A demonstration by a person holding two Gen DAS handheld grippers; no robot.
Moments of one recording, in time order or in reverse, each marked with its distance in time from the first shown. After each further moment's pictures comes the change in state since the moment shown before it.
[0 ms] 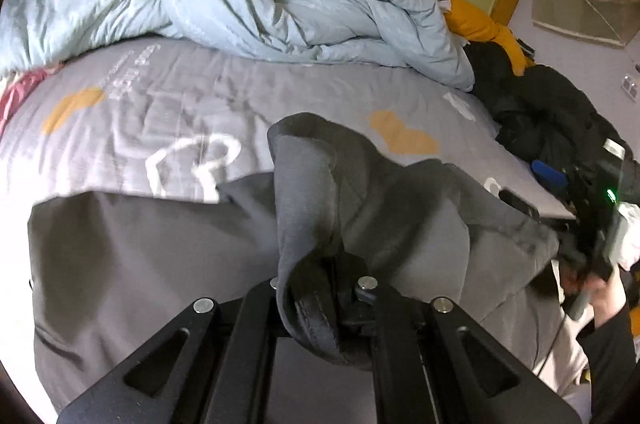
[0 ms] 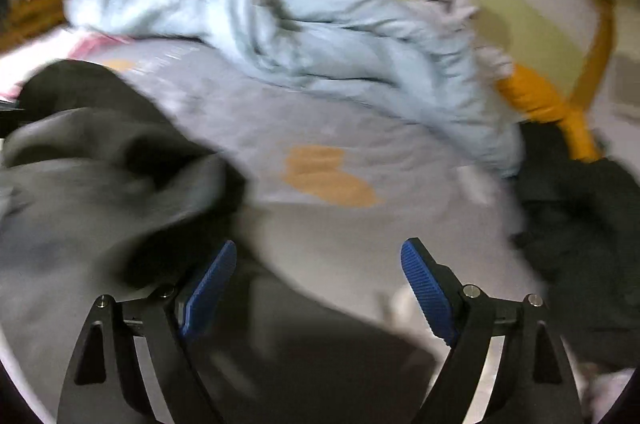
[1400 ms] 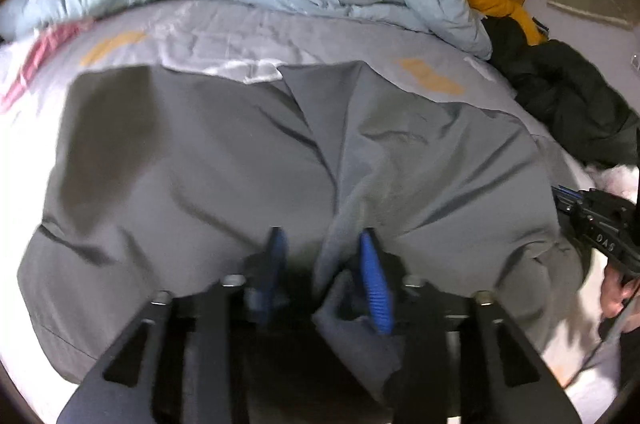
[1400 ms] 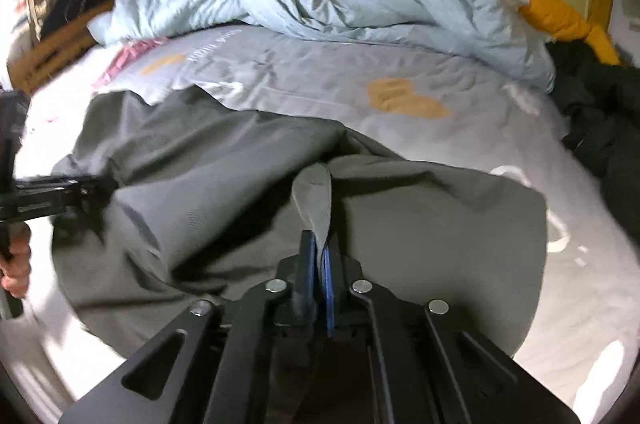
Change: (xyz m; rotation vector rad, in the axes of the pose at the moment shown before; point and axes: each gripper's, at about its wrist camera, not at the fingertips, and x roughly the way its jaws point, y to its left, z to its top) left arm -0.020 0.027 -0.083 0.009 0.034 0.101; right arm -0.072 0.044 -0.048 0.183 0.169 0.304
